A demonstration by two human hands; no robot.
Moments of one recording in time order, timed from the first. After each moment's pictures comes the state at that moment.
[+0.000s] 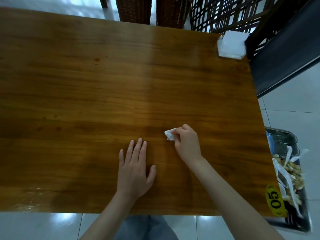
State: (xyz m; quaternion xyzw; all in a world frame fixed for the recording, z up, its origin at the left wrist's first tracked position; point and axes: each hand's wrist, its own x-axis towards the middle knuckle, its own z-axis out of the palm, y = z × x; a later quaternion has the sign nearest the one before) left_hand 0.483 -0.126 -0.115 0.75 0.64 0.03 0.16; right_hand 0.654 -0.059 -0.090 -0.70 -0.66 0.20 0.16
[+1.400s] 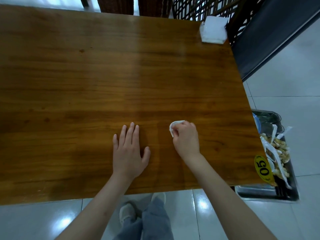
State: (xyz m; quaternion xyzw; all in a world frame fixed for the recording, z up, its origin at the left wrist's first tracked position) left_hand 0.484 -0.127 -0.123 0.76 0.64 0.05 0.10; right_hand 0.660 -0.110 -0.096 -0.77 -0.61 0.13 0.14
